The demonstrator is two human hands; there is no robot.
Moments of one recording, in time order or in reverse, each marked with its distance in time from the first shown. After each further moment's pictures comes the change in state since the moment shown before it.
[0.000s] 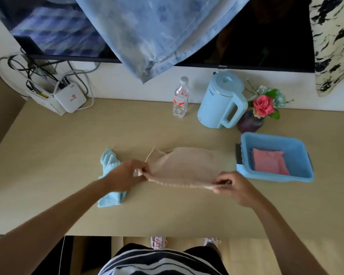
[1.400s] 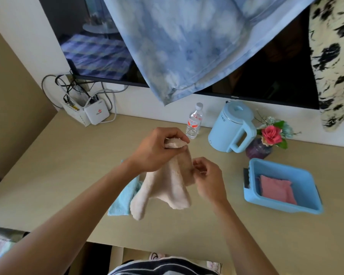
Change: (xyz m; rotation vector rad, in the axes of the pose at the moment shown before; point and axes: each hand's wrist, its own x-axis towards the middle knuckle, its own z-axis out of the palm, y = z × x) left_hand -0.008 0.130 -0.074 -0.217 0.419 0.260; right_hand 0.032 -0.146 0.048 0.242 0.452 -0.180
